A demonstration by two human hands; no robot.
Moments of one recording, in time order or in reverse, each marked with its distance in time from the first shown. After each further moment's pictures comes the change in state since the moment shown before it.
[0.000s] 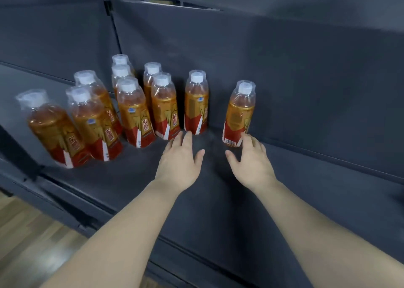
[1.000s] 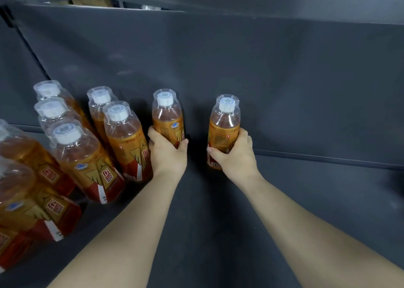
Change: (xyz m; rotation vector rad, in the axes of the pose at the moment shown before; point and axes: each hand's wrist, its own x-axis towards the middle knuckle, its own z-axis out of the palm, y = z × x) left_hand 0.140 0.010 0.030 -0.596 0.107 -0.269; right_hand 0.084 -0.008 0.019 0.459 0.260 0.291
